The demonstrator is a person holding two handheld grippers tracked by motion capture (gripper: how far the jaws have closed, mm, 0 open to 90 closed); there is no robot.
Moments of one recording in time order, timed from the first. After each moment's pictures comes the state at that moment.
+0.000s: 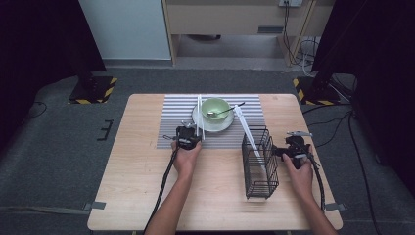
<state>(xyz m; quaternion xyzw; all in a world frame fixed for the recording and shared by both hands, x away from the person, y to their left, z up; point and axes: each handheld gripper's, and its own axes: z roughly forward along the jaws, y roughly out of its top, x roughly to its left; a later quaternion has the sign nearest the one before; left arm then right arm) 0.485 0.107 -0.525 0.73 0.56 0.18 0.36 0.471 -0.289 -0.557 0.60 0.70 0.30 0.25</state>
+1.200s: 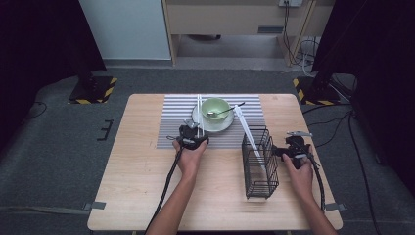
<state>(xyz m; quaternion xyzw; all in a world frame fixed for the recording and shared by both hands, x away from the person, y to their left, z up) 0.483 0.093 -0.522 0.71 0.55 0.22 0.37 0.471 -0.288 -0.557 0.60 0.70 0.30 0.25</state>
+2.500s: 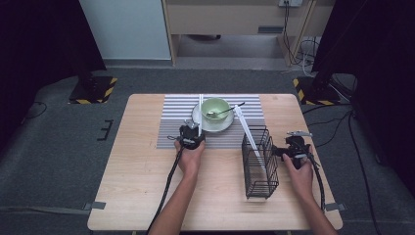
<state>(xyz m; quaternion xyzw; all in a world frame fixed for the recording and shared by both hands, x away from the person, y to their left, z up) 0.487 0.094 -0.528 0.71 0.55 0.22 0.38 0.471 -0.288 -0.557 0.60 0.70 0.30 0.25</state>
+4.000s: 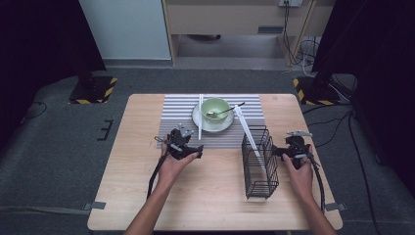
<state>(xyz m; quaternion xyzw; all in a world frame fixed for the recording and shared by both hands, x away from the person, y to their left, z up) 0.438 0.132 -0.490 0.80 0.44 0.23 0.34 0.471 -0.288 -0.557 0.60 0.70 0.30 0.25</state>
